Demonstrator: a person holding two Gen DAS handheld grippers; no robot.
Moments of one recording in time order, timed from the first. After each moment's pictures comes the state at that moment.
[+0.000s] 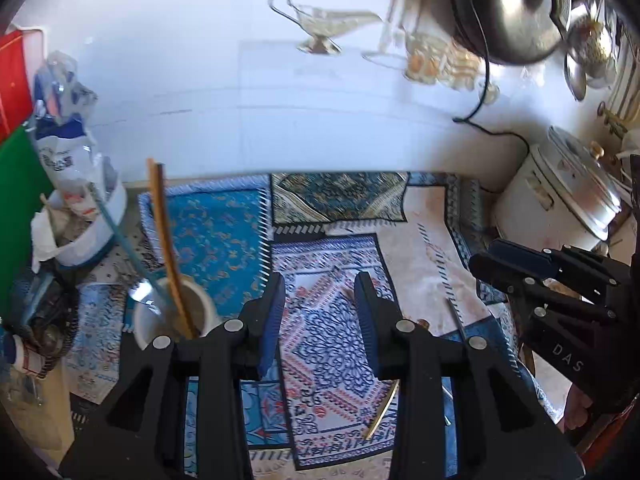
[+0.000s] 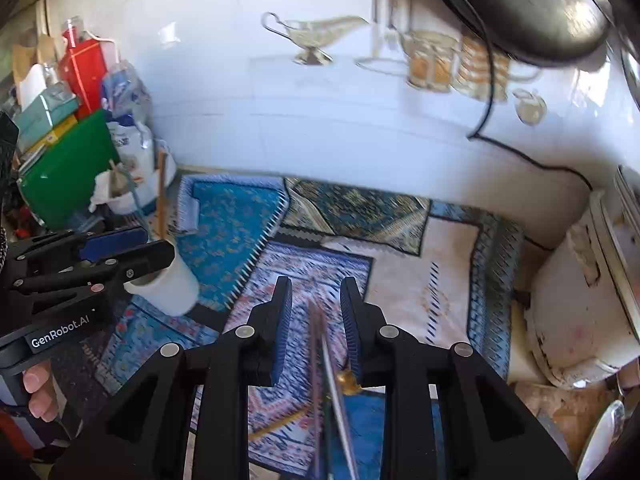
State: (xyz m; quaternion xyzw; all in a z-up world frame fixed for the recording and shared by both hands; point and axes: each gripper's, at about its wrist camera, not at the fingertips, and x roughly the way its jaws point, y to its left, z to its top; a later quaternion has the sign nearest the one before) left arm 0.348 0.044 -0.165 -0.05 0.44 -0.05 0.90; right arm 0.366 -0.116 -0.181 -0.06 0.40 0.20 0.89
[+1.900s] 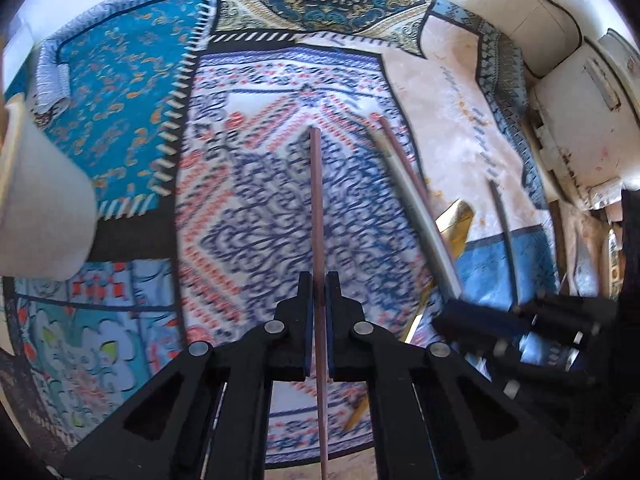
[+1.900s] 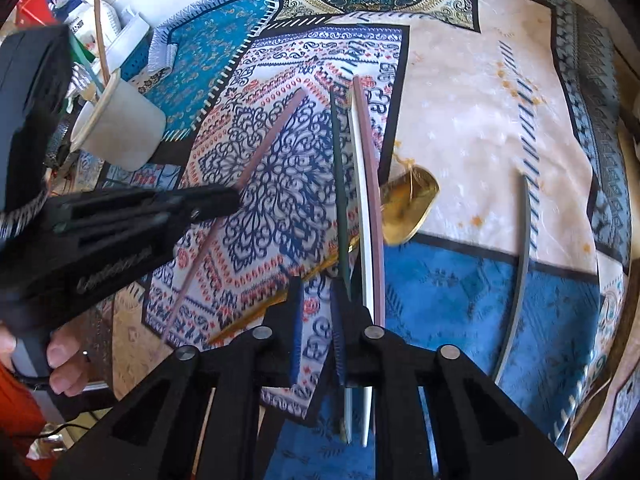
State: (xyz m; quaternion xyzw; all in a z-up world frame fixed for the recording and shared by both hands) left arm 0.365 0.011 -0.331 -0.07 0.62 -0.07 0.78; right arm 0.361 -0.131 -0.340 -0.02 0.61 0.25 0.75
